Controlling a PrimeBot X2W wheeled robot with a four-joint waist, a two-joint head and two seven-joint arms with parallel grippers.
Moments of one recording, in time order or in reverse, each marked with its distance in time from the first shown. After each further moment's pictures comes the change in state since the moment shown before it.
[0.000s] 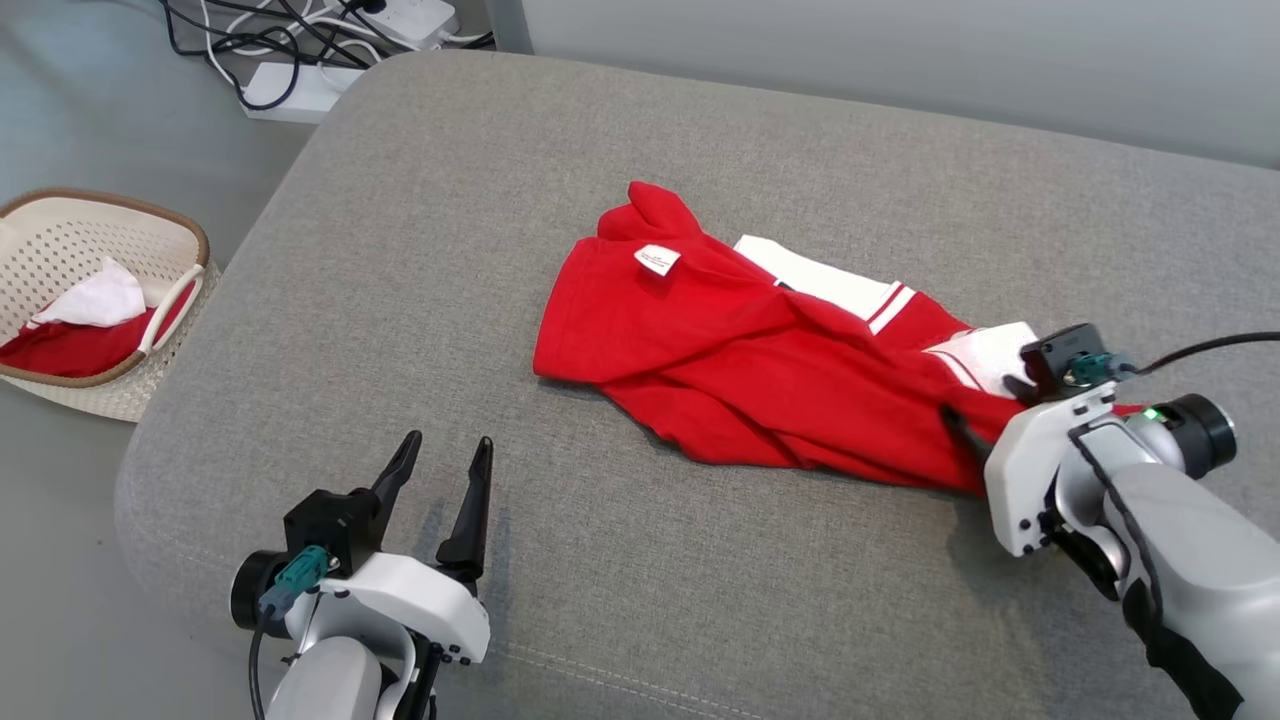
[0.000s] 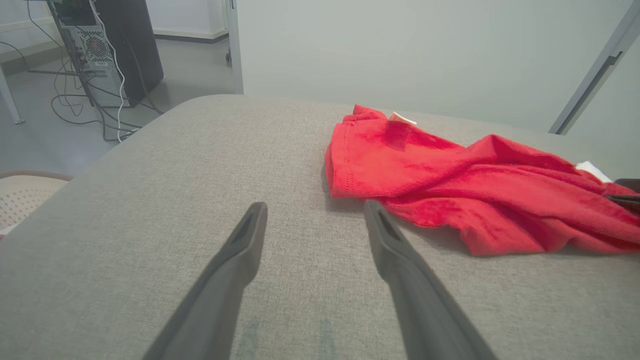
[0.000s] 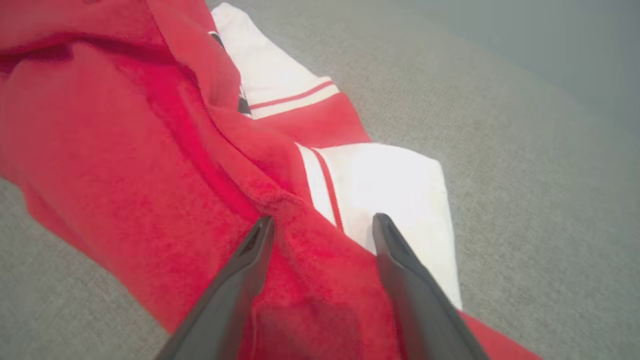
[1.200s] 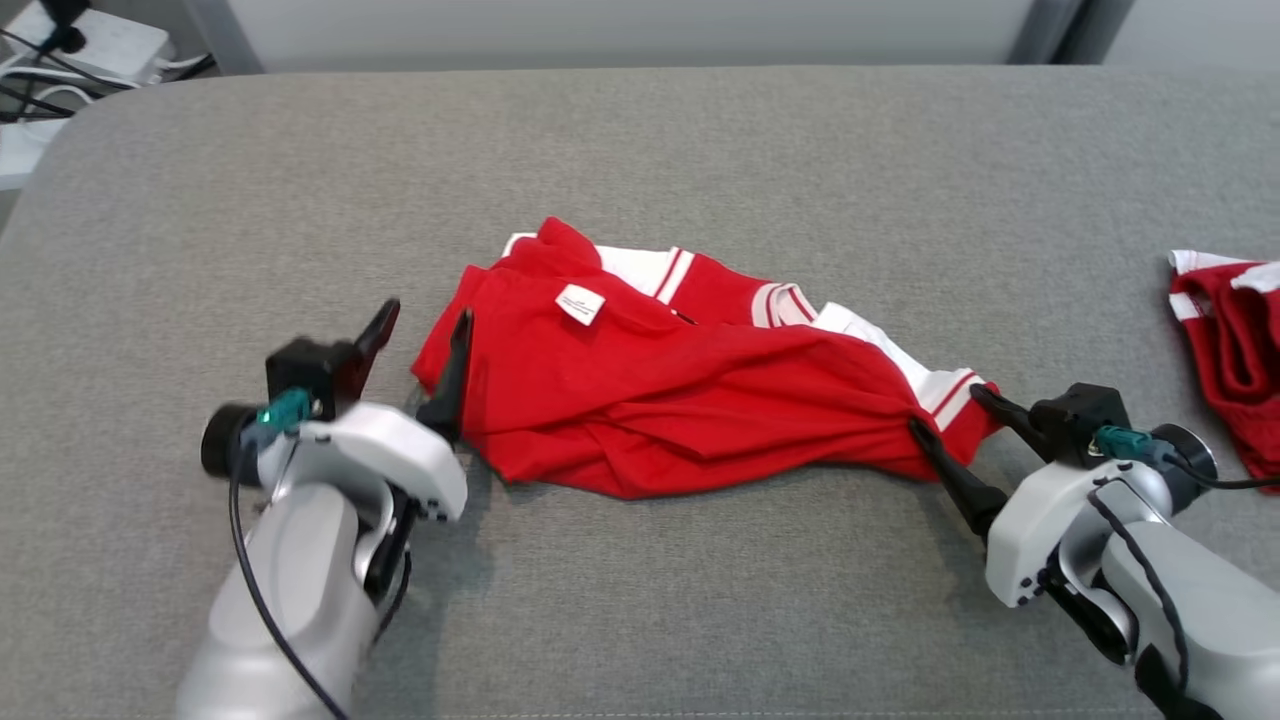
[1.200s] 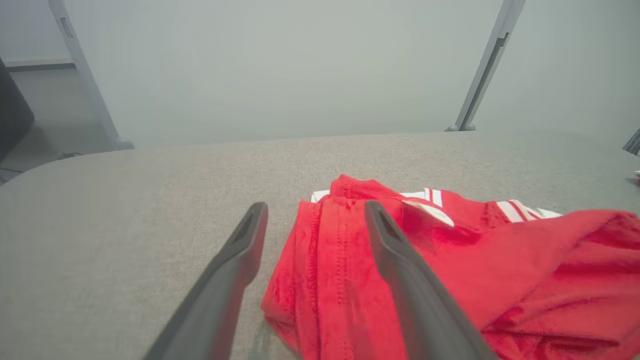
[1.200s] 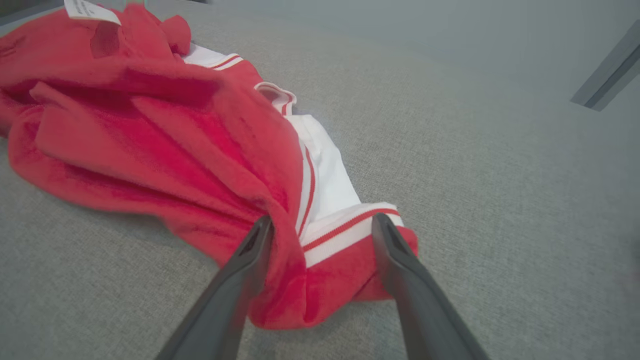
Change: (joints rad) left arm -0.291 0.013 0.010 0.228 0.041 -0.039 0.001; right arm 0.108 -0.100 0.130 -0.221 0.107 0.000 -0.235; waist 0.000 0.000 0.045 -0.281
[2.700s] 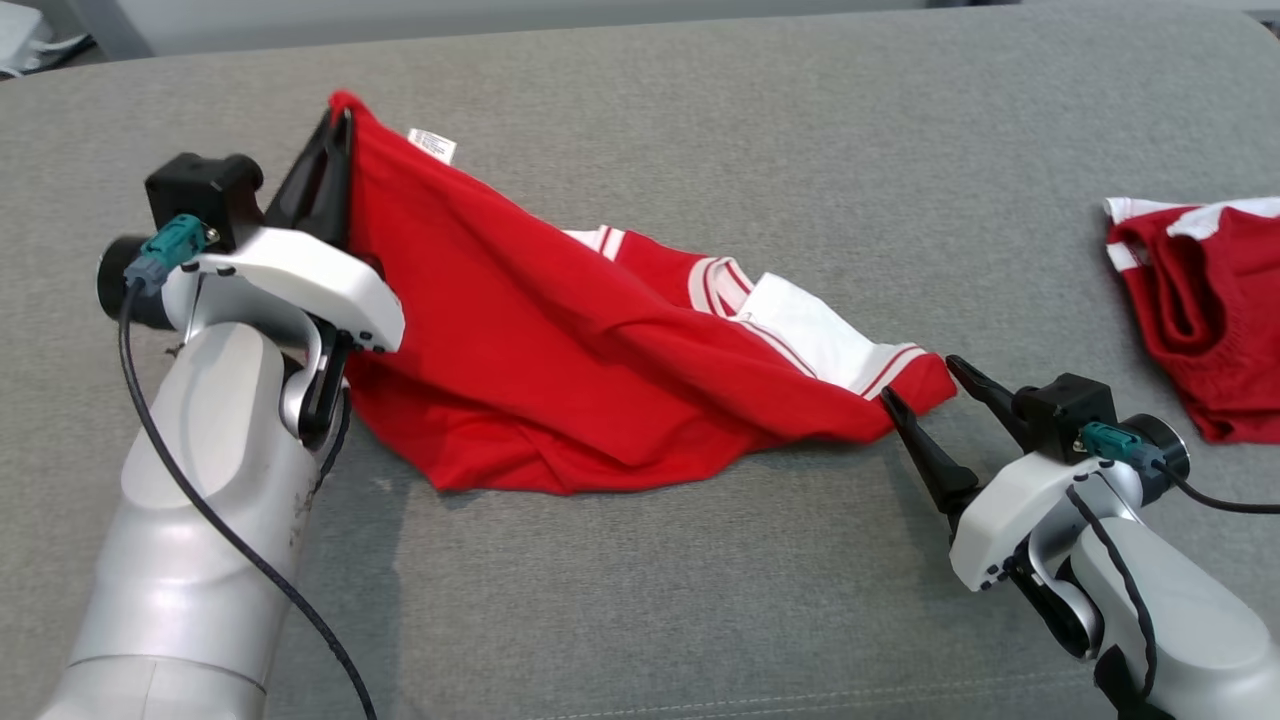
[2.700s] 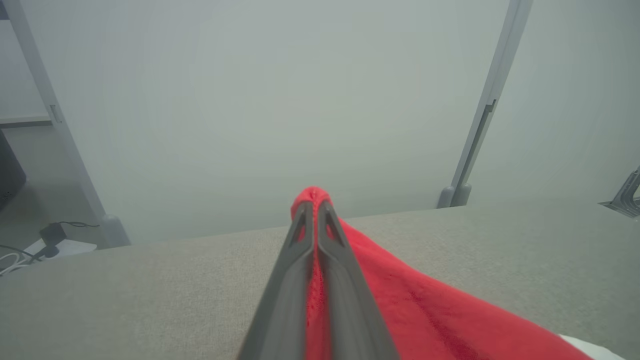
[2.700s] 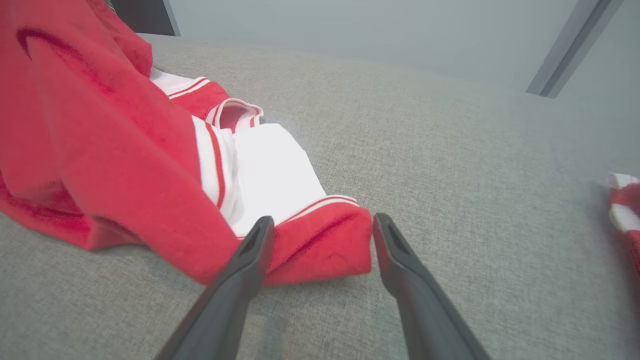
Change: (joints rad) left arm -0.270 0.054 0.003 0.101 -0.056 0.031 0.003; right arm 0.072 0.104 -0.241 -0.068 -0.173 0.000 -0.001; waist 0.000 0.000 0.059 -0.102
